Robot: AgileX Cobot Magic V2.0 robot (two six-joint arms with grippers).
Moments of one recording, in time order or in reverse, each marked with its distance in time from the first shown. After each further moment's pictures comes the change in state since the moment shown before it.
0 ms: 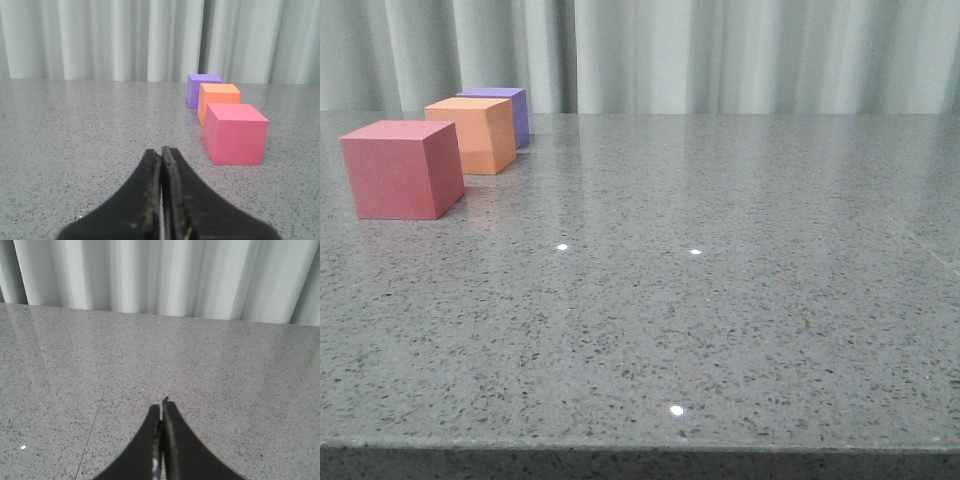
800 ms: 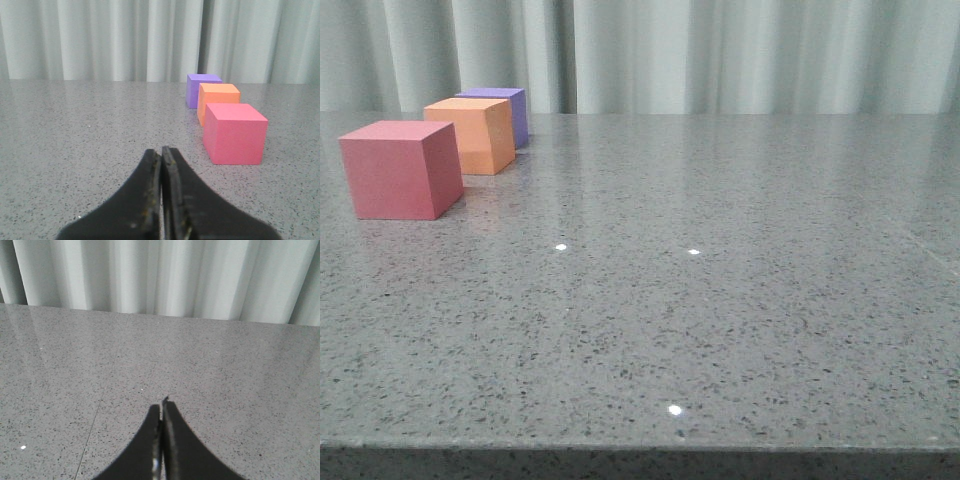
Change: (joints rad) left arm 0.002 0.000 0.000 0.000 0.000 0.002; right arm 0.000 -0.002 0.000 0.000 0.000 0.000
